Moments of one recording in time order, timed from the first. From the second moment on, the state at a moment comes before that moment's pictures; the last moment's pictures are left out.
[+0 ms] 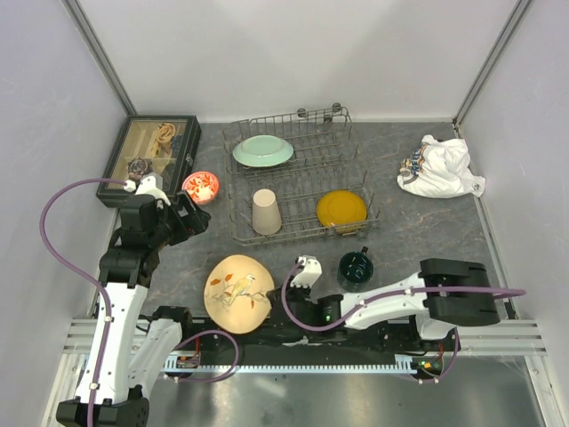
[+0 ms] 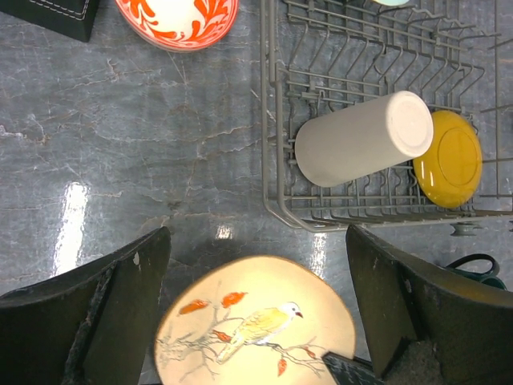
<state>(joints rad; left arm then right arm) -0.05 0.71 0.88 -0.77 0.08 -0.45 1.55 1.61 0.76 0.05 0.79 1.40</state>
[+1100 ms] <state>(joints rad) -0.05 0.62 0.80 -0.56 0.40 -0.46 1.58 0.84 0.68 -0.52 1.05 1.05</state>
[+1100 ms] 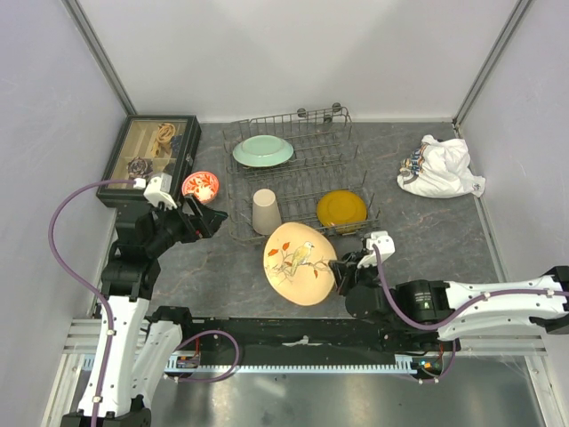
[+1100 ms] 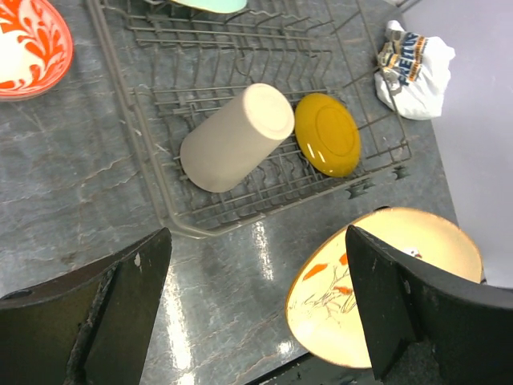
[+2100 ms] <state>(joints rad) -0.05 0.62 0.78 -0.53 0.45 -0.47 1.23 0.92 1.10 -0.58 1.20 0.47</state>
